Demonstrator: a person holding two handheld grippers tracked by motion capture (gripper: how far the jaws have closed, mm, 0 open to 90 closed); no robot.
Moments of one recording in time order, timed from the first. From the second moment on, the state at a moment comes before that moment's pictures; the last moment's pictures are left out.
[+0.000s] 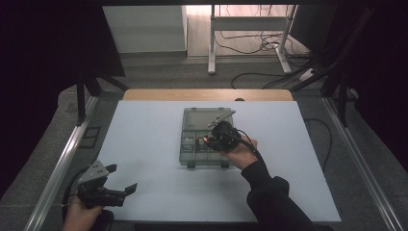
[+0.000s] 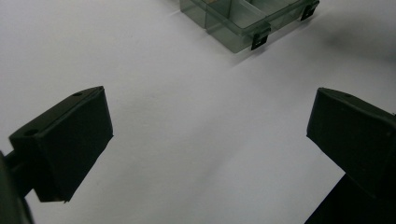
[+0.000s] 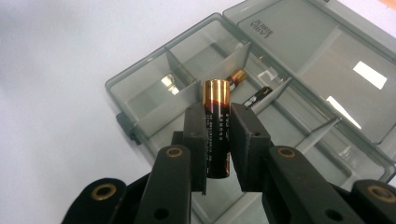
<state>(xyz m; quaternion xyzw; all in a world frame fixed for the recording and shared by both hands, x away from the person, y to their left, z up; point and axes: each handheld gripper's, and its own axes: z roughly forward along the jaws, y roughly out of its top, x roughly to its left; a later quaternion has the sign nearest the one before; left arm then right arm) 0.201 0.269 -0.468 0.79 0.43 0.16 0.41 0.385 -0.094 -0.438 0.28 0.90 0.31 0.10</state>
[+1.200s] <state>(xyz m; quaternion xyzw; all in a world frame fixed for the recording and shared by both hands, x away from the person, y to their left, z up) 0.200 0.269 -0.468 0.79 0.43 0.16 0.41 0.436 -0.051 -0.475 0.34 0.89 0.28 0.12</state>
